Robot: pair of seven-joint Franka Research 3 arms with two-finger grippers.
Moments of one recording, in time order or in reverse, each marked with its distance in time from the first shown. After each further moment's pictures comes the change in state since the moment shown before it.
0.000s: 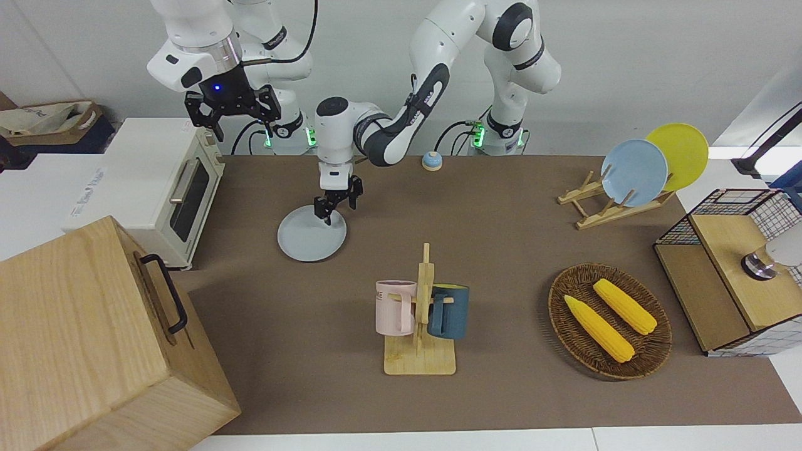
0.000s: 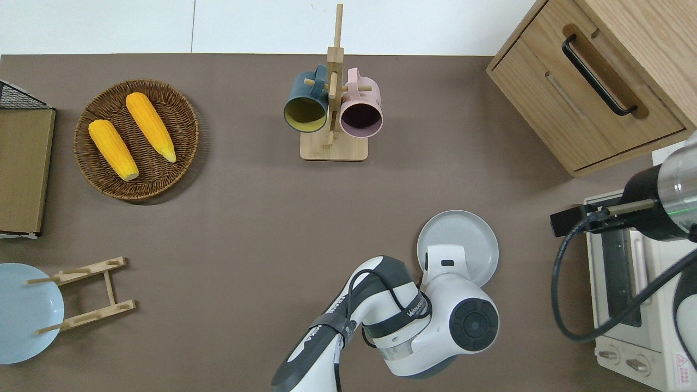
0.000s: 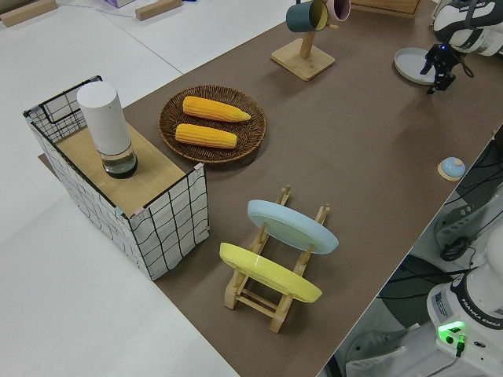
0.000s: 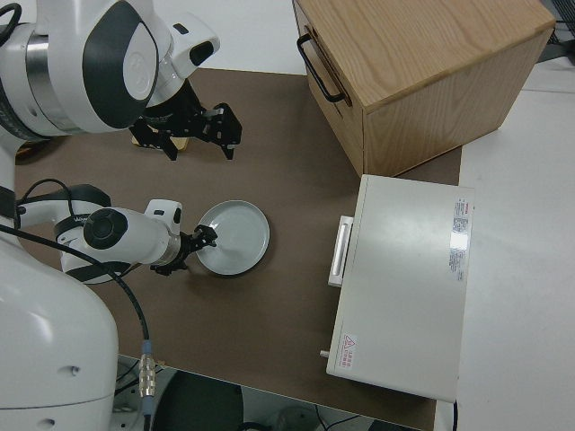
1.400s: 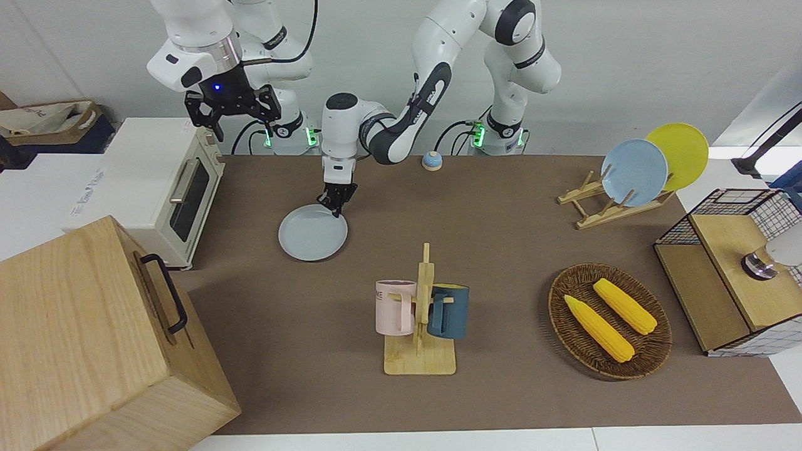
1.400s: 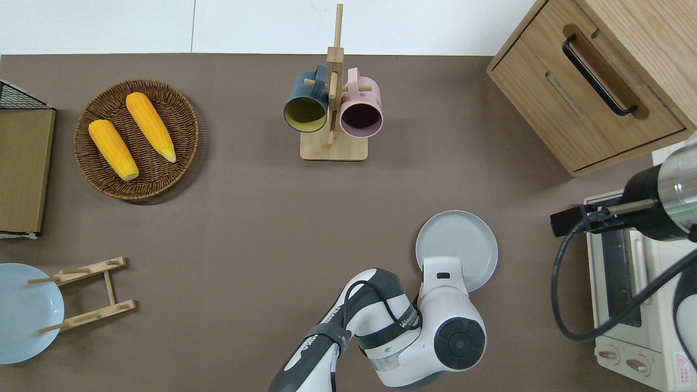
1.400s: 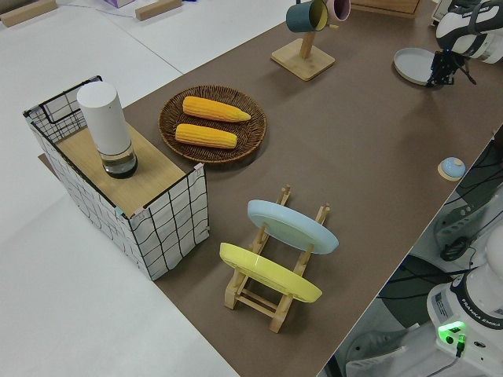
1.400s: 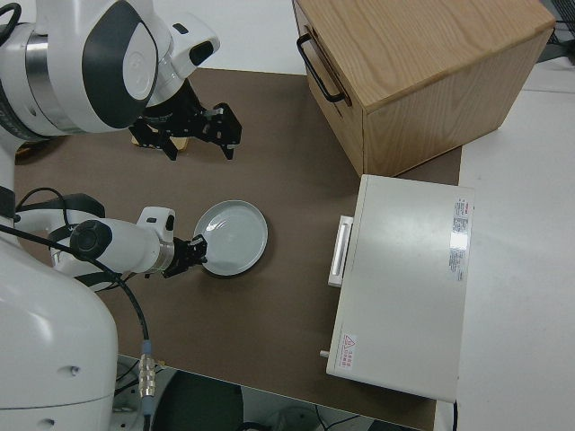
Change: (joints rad) left arm -0.005 -0.028 -0.009 -0.100 -0.002 0.164 -0.051; right arm 0.000 0.000 0.000 0.000 0.000 0.000 0.000
